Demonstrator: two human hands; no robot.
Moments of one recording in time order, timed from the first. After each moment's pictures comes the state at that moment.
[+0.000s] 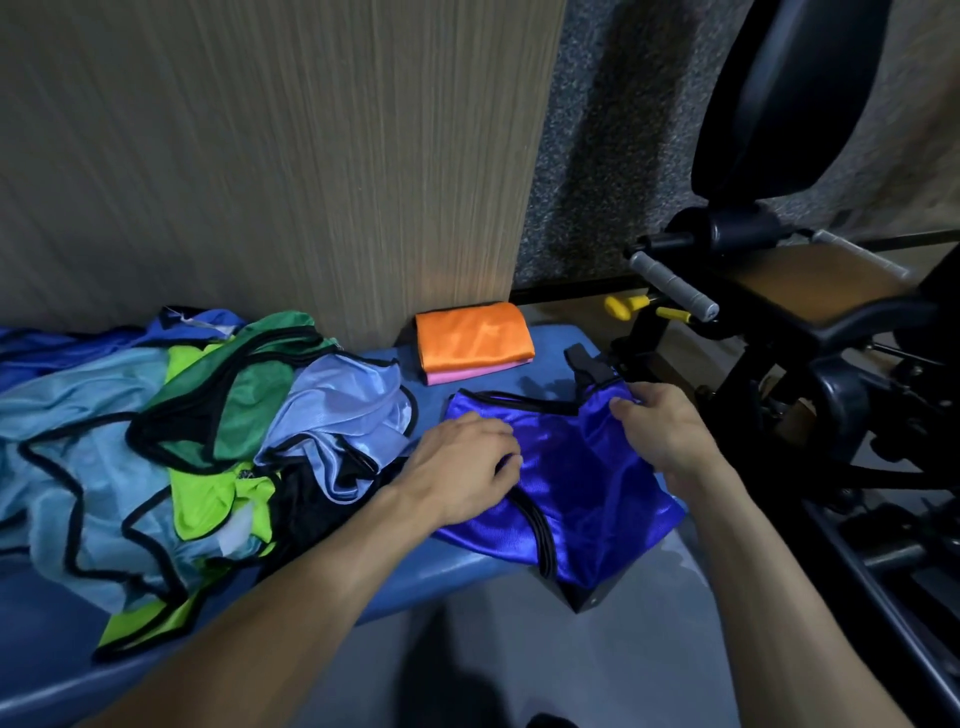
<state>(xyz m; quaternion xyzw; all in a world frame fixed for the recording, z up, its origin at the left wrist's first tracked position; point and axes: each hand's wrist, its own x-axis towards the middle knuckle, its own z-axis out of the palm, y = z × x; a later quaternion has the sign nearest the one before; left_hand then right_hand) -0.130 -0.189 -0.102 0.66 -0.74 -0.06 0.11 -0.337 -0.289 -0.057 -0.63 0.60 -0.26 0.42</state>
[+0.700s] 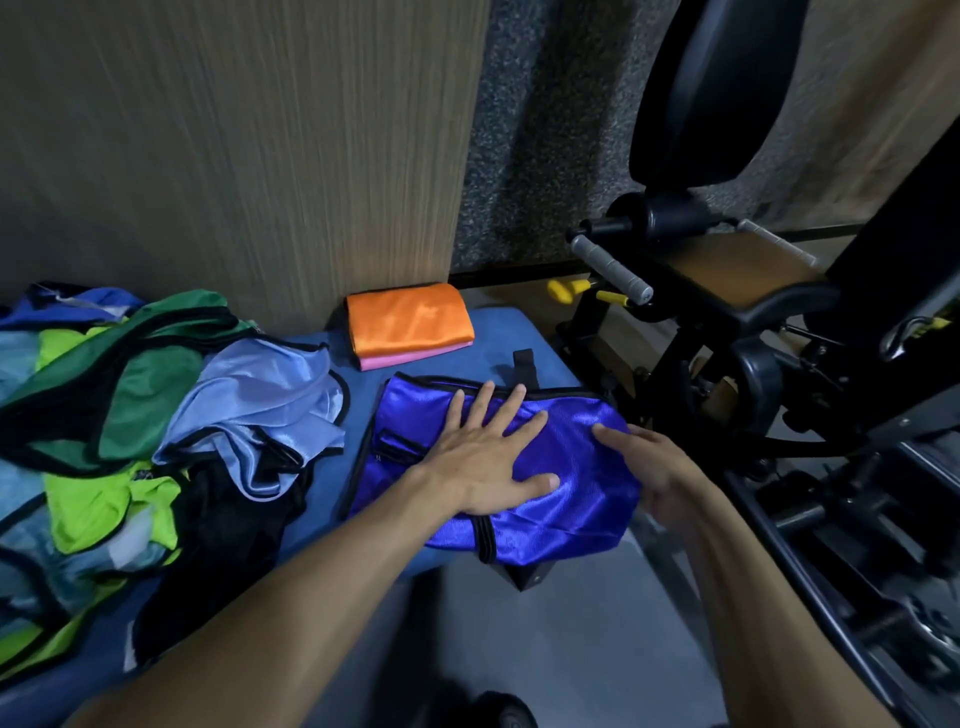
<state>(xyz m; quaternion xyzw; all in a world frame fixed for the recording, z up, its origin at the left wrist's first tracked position) -0.199 -0.238 -0.125 0.63 -0.76 -0.15 0.00 -0.409 -0.298 -0.105 -0.44 0.64 -0.27 0.57</state>
